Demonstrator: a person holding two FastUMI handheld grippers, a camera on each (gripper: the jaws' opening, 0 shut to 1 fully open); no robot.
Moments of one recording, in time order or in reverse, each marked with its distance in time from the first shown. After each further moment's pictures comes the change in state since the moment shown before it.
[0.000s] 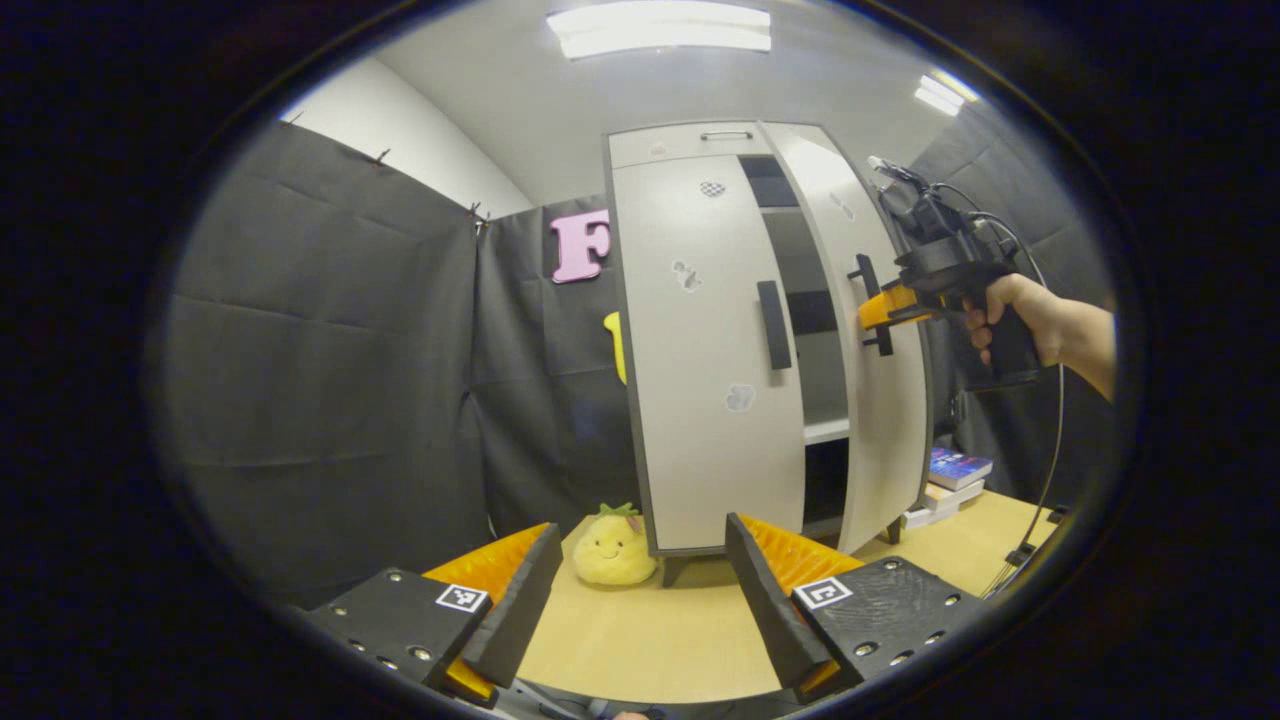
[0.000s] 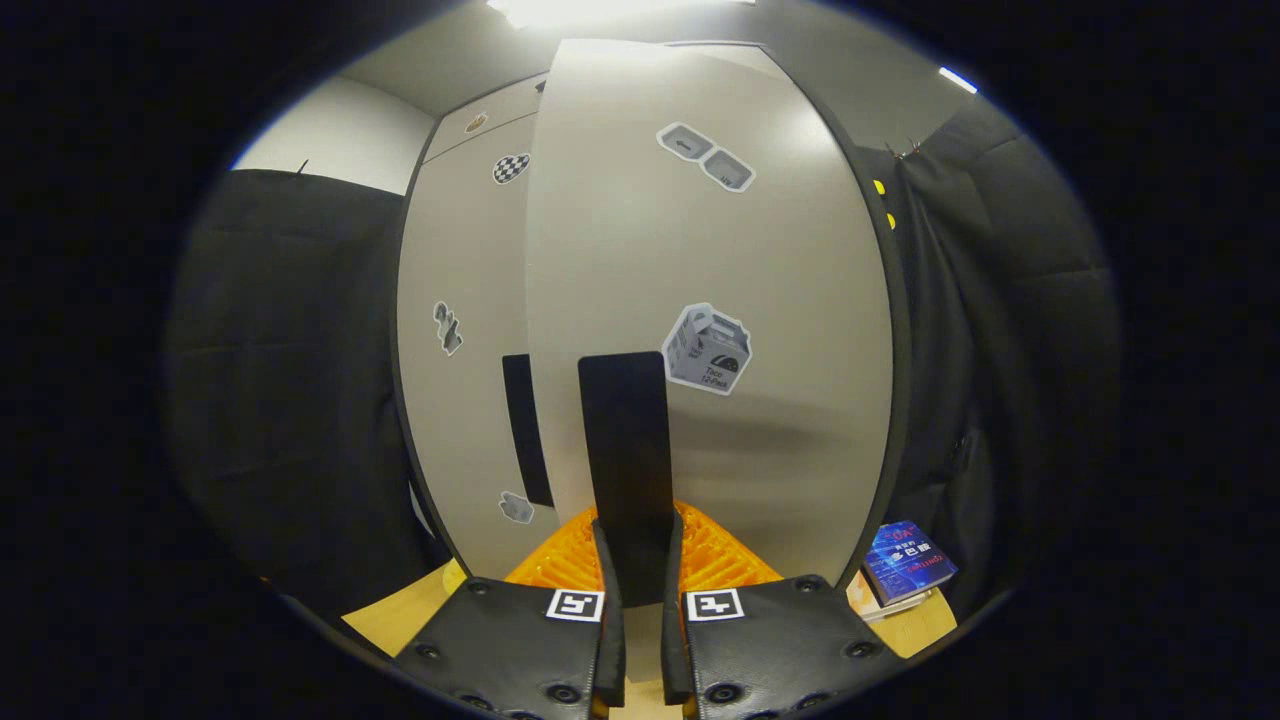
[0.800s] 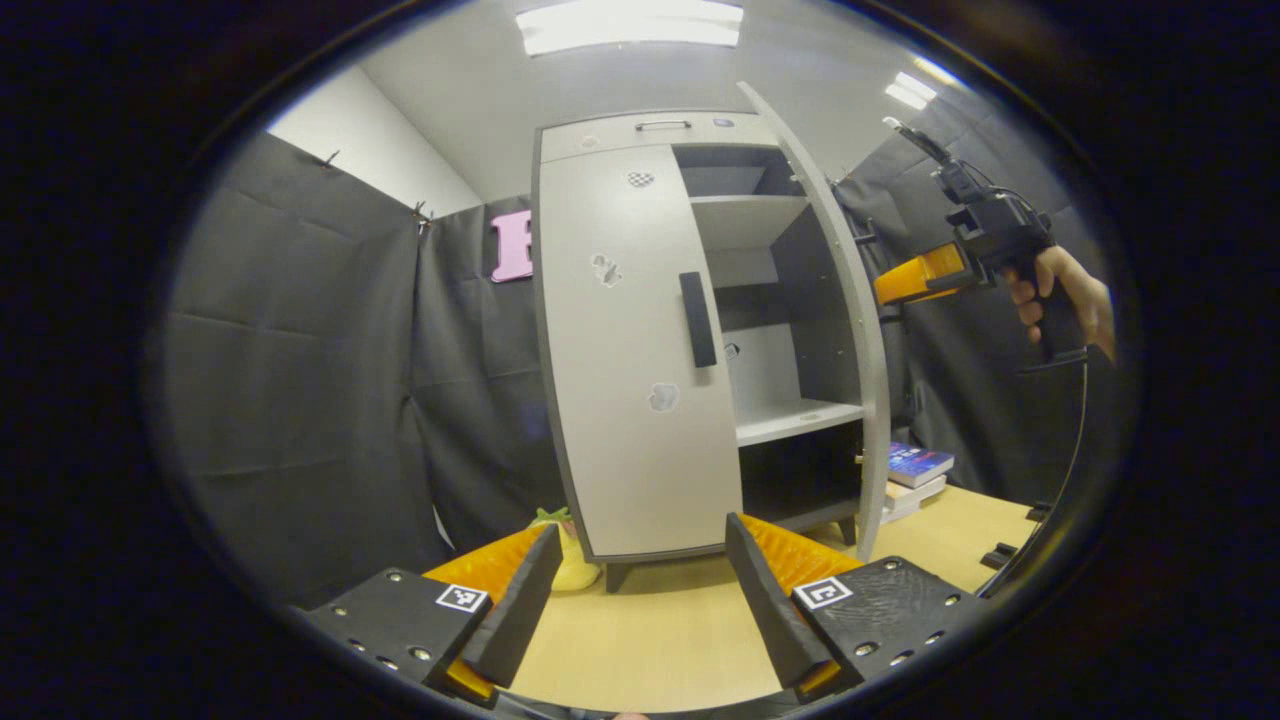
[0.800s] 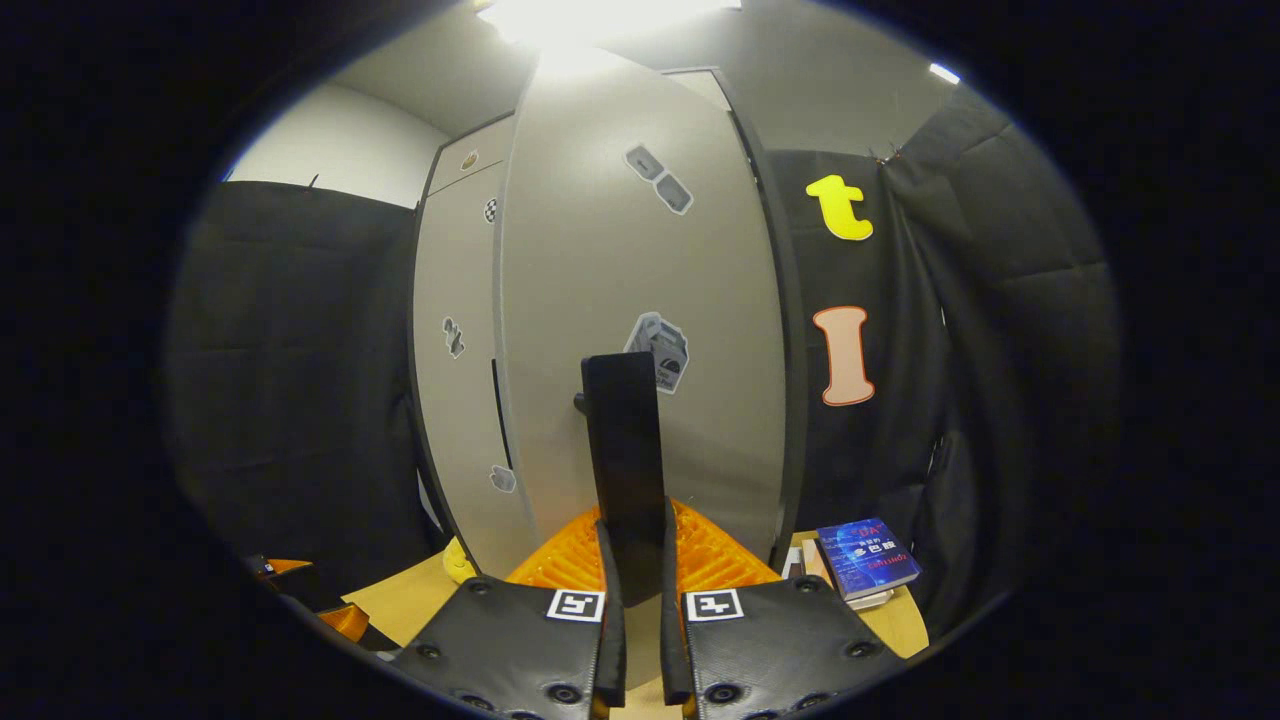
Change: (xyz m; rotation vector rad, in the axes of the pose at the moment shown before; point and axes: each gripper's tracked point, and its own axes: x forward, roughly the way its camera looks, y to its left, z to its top) left arm 0.030 -0.083 -0.001 0.018 0.006 -0.139; right arm -0.029 -0.029 0.002 0.010 -0.022 0.026
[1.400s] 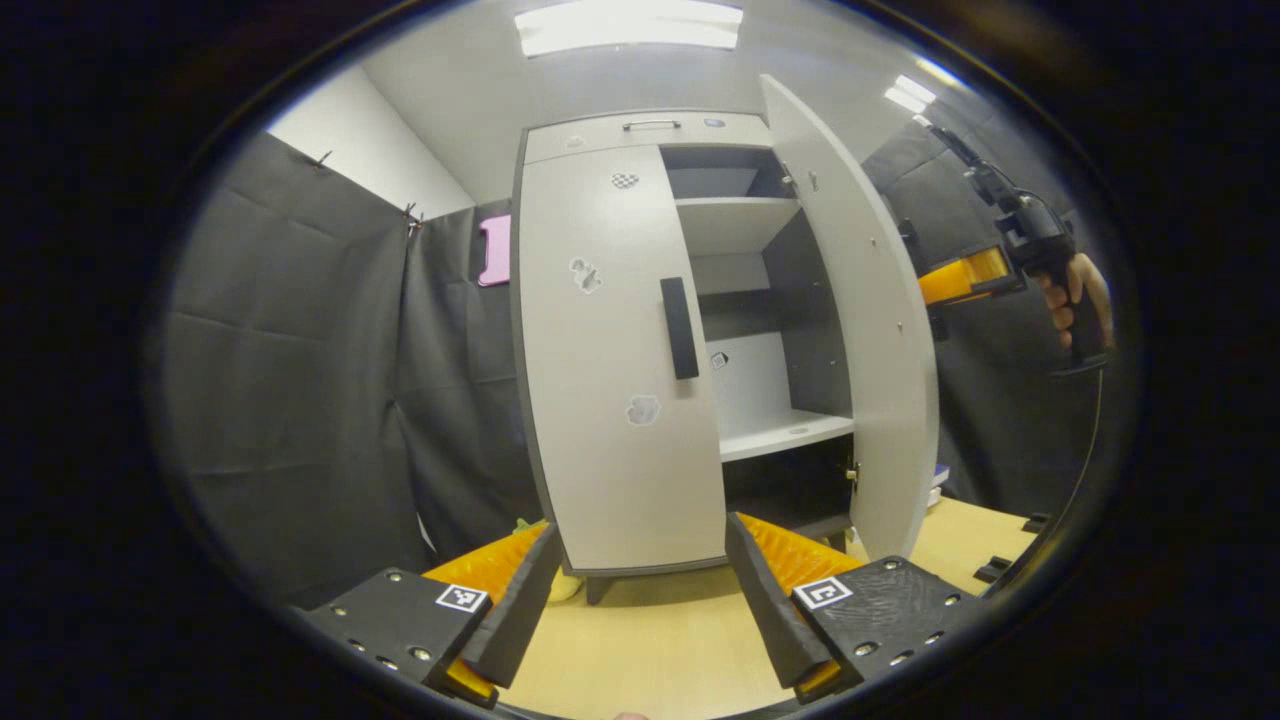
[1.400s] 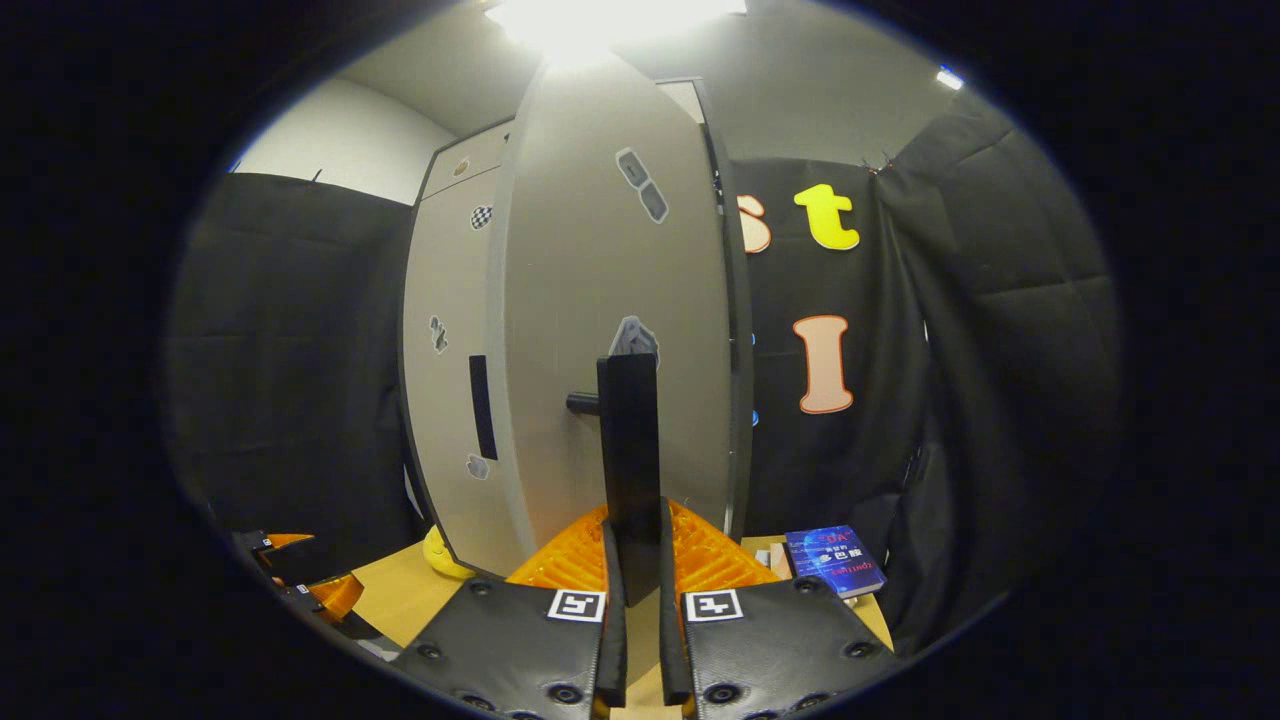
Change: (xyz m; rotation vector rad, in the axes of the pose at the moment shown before) left arm 0.031 -0.020 0.010 -0.018 -0.022 -0.013; right arm -0.010 -0.024 0.002 -0.027 0.000 -0.030
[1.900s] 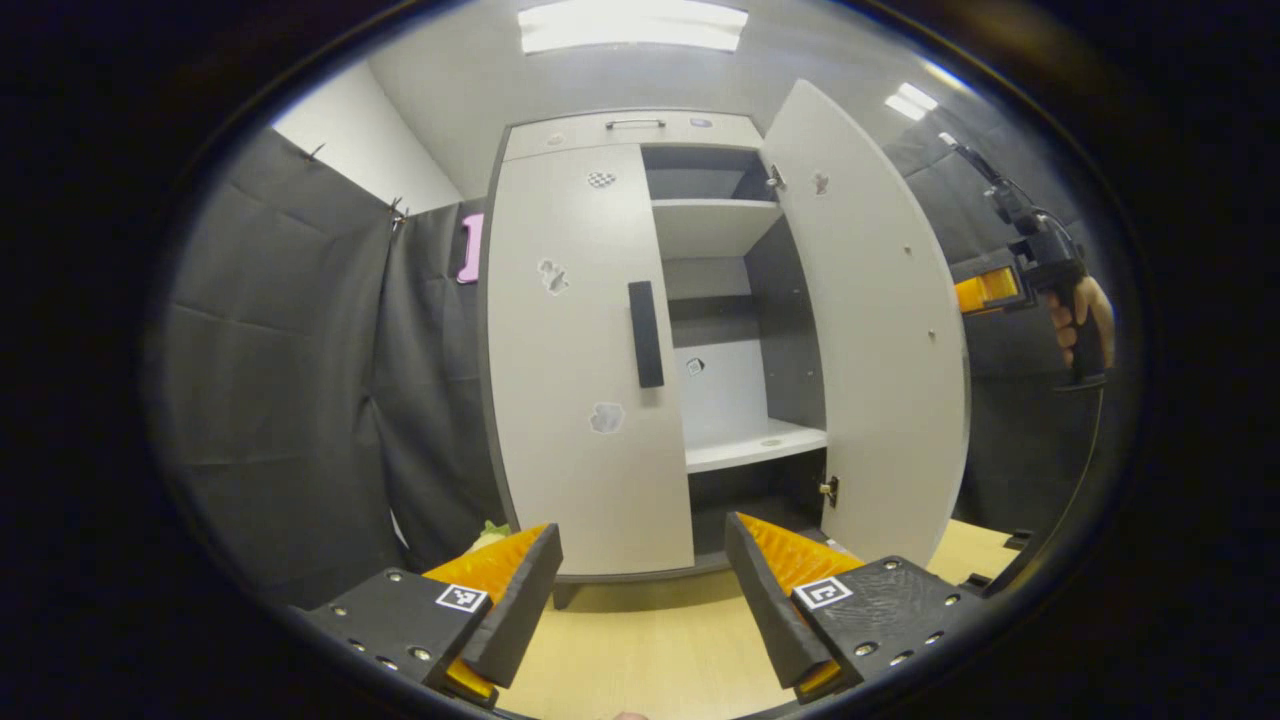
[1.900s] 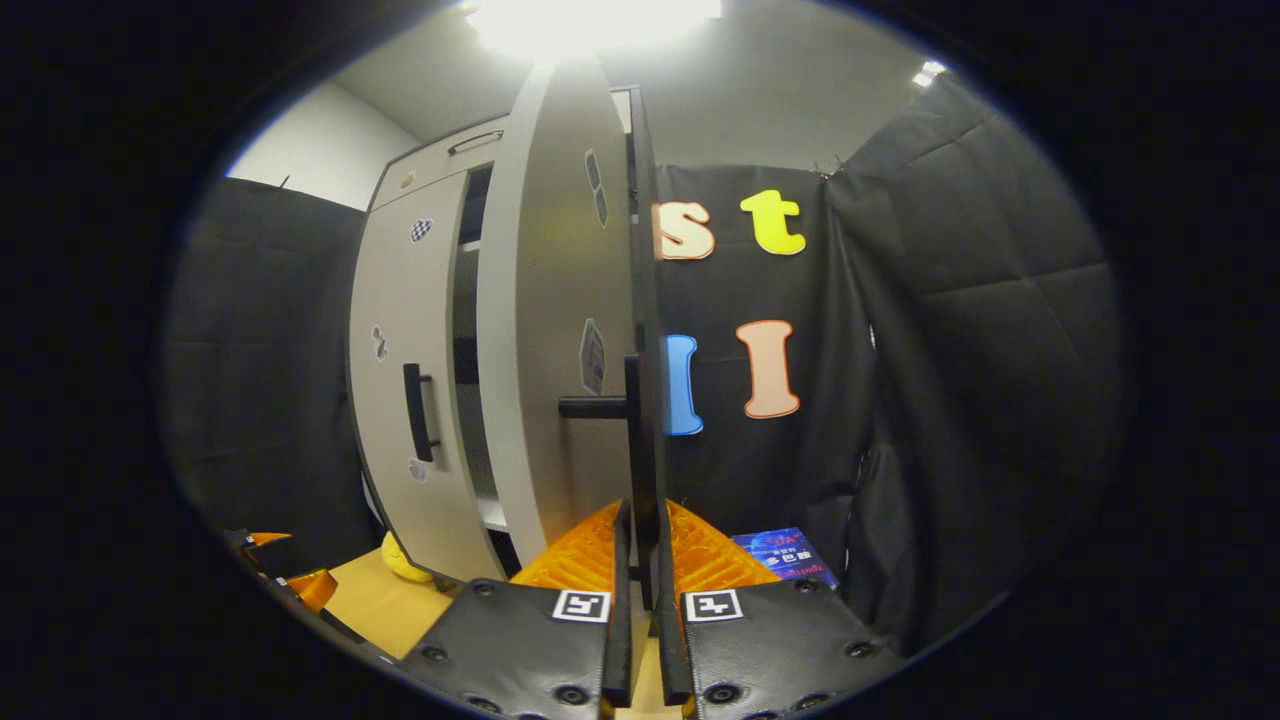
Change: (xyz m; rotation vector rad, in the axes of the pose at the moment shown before) left arm 0.013 -0.036 0.011 -0.021 -0.009 -0.048; right arm -0.003 -0.040 0.004 0.004 -0.027 -0.144
